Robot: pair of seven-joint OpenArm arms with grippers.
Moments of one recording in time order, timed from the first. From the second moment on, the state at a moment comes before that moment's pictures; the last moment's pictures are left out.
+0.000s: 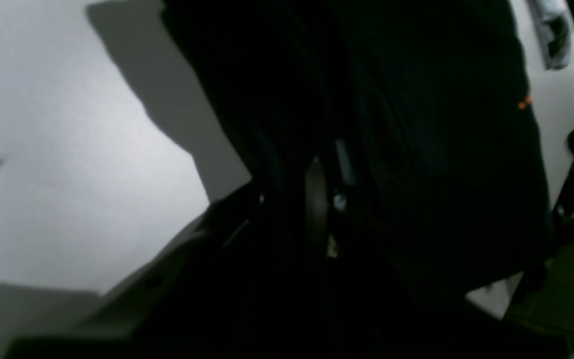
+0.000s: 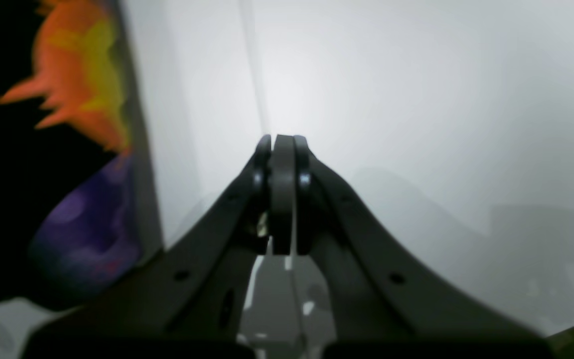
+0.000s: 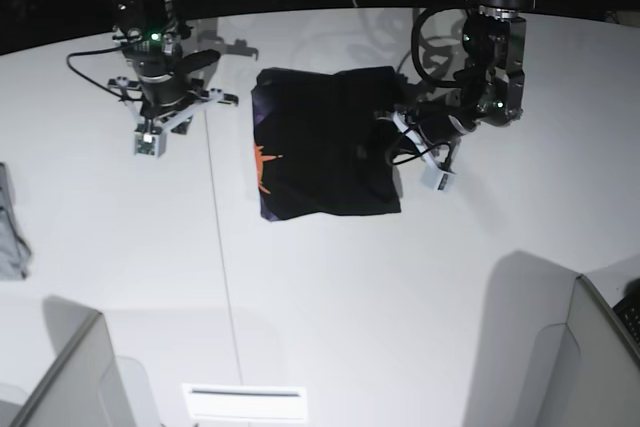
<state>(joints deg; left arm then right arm) 4.4 -11.9 -1.0 79.4 -41.8 -25.4 46.6 -20.8 14.0 -11.0 114.0 11.8 -24.0 -47.3</state>
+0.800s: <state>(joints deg) -15.6 -33.1 44.4 85.1 -40.8 -24.6 46.7 -22.4 13.5 -8.0 114.0 12.5 -24.0 -47.9</state>
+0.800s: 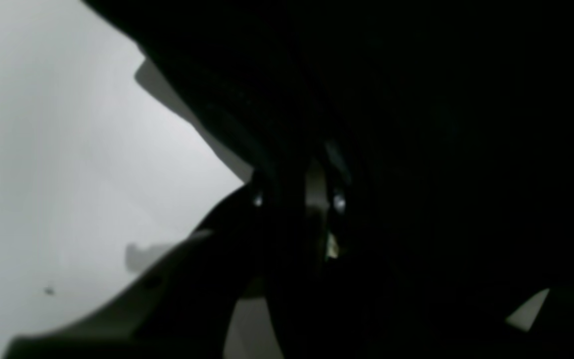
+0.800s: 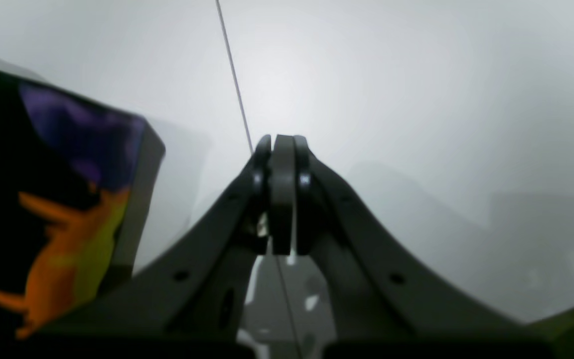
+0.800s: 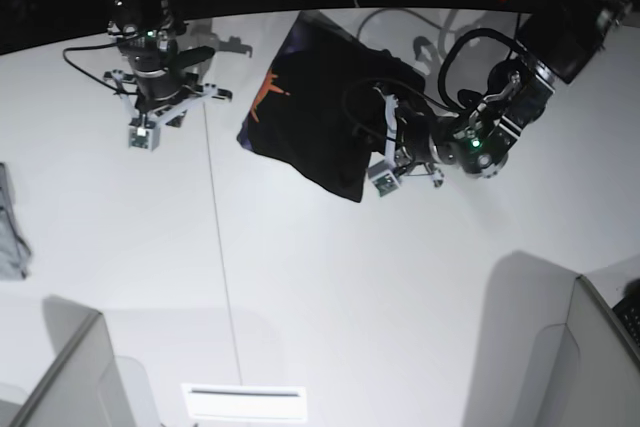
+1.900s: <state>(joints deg) -20.5 -19.6 56.9 85.4 19.5 -38.8 37.8 -33.3 1.9 5.7 113.8 11.6 -24.0 -47.5</state>
